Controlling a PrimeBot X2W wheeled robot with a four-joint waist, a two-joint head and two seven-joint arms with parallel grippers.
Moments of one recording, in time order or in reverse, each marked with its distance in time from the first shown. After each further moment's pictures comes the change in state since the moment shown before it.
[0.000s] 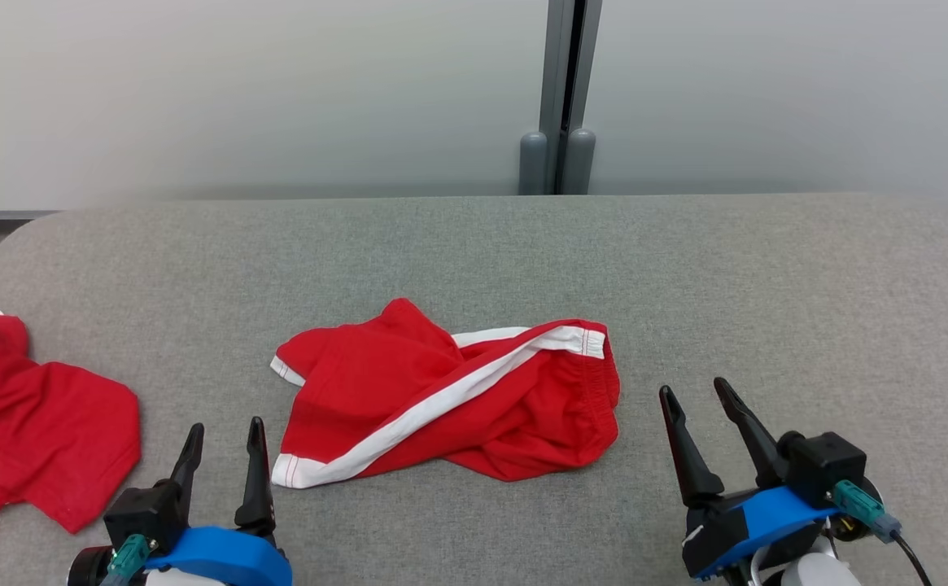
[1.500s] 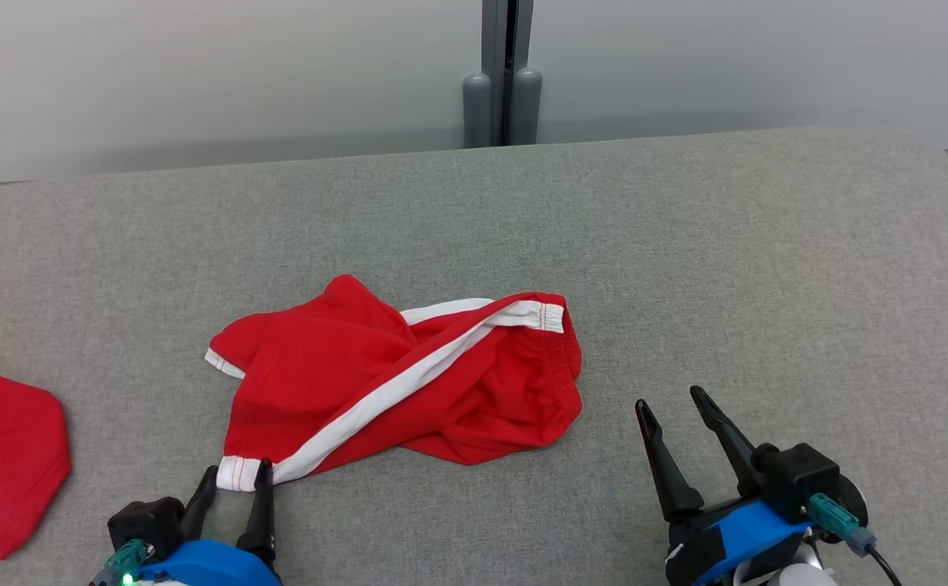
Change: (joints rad) left arm -0.054 0.095 -0.176 0.220 -0.246 -0.001 0.000; right arm 0.034 0.000 0.038 -0.051 -0.056 0.000 0.000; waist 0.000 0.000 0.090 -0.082
